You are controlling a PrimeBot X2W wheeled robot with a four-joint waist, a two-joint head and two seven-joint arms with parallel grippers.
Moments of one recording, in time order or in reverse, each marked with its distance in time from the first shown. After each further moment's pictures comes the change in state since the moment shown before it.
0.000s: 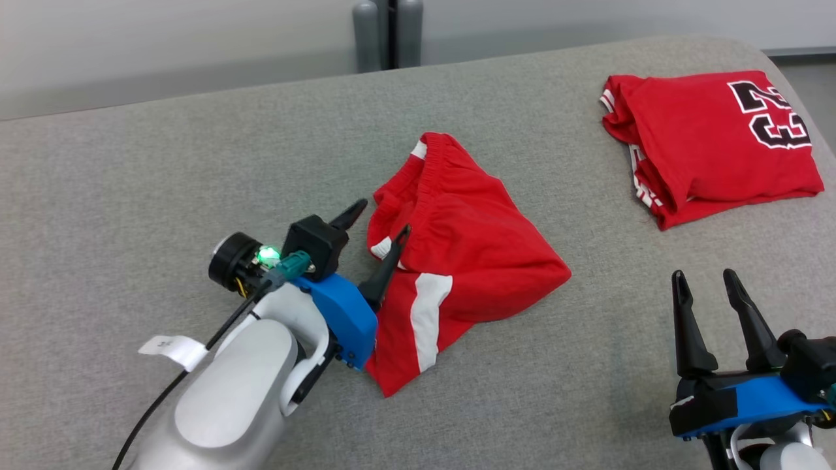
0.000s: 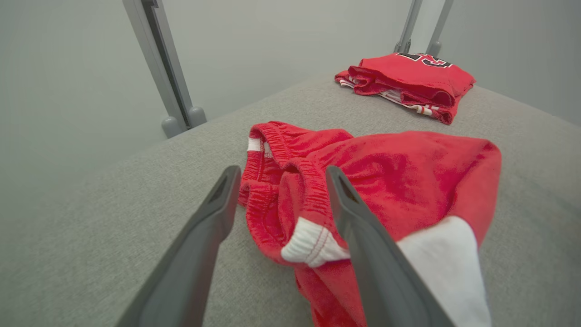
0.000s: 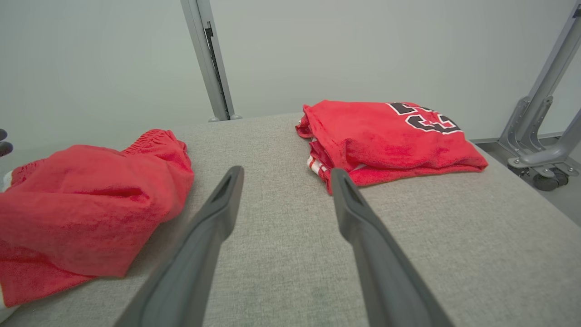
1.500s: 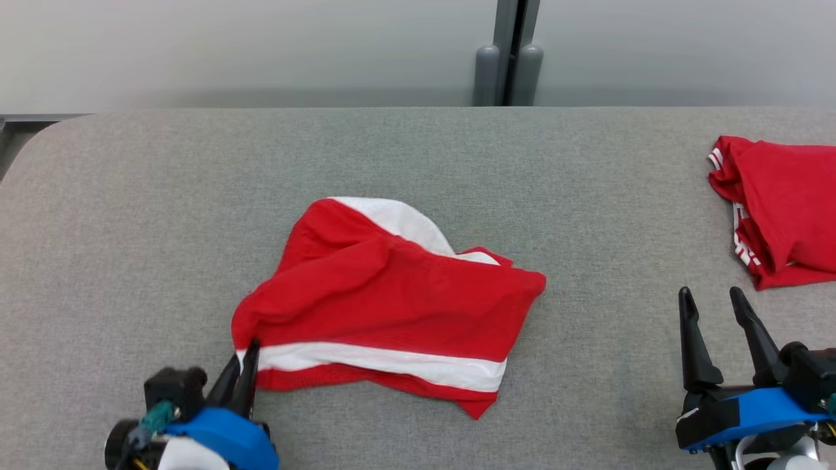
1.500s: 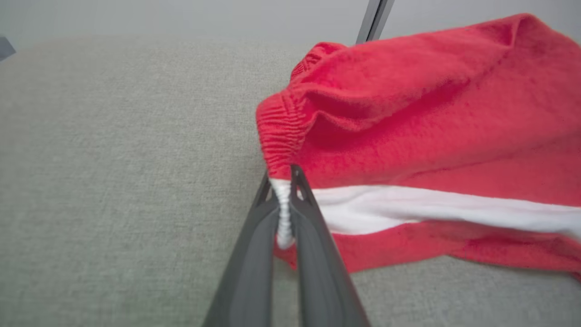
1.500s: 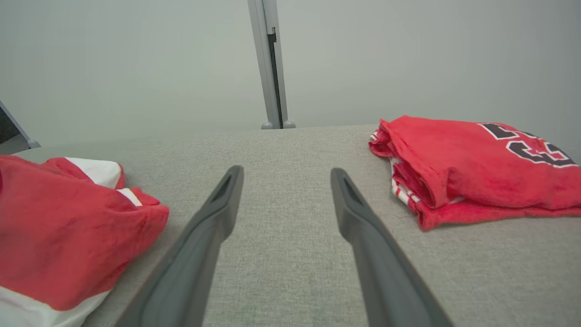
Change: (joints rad) left arm 0.325 0.212 -0.030 -0.022 -0.383 0.249 -0.239; right arm 0.021 0.000 -0.026 0.023 -0.019 0.000 0.006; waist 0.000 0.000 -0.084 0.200
